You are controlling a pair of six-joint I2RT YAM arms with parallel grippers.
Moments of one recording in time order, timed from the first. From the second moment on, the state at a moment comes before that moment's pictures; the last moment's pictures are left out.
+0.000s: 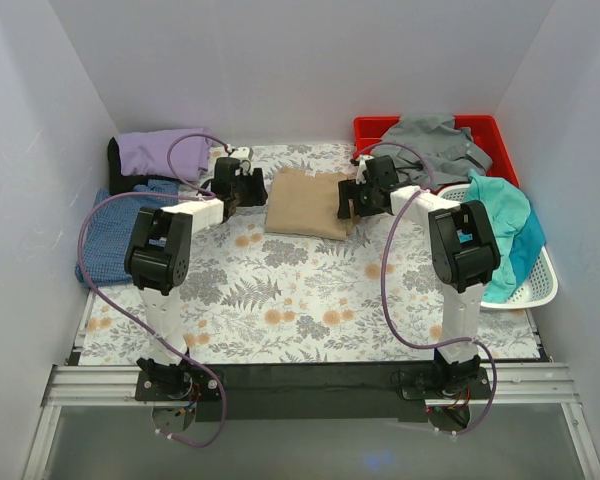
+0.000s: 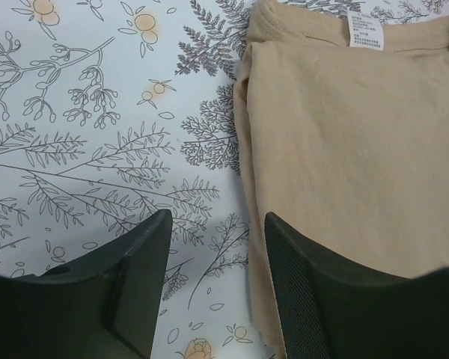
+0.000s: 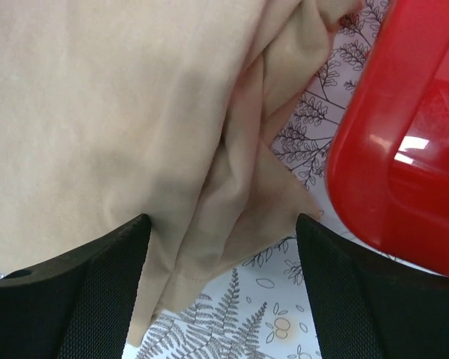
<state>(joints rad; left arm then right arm) -0.27 2.03 1.29 0.17 0.12 -0.22 0.35 2.03 1.38 -0.21 -0.19 0.12</state>
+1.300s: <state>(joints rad) -0.28 1.75 0.94 0.15 0.21 -0.43 0.33 2.04 1.13 0.04 -0.84 0.23</state>
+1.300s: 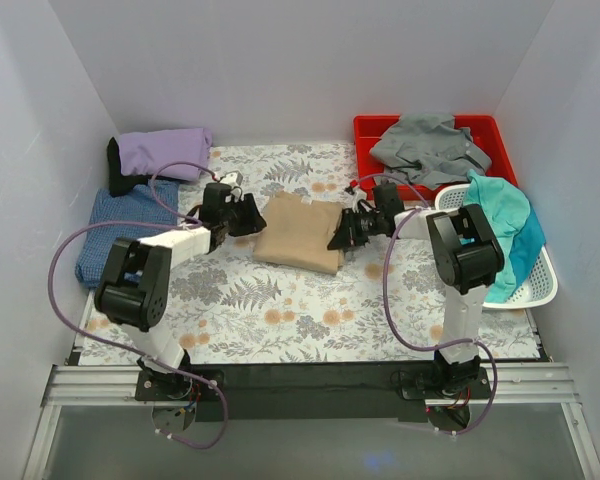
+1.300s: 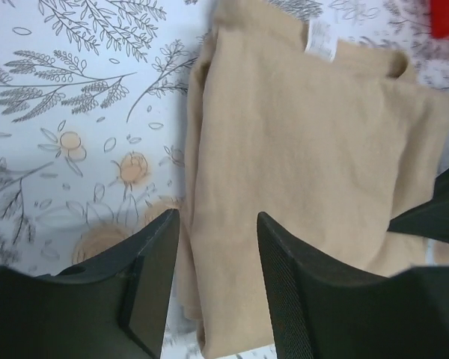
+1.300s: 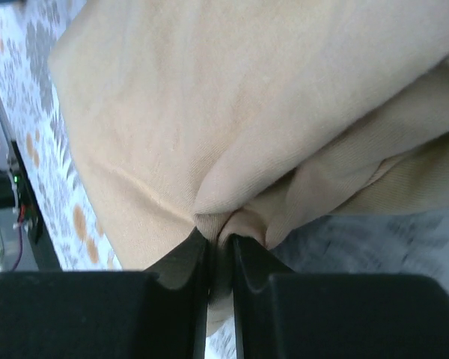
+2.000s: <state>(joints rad) -0.33 1.41 0.77 0.04 0.19 -0.47 0.35 1.56 0.93 -0.21 -0.54 0.13</state>
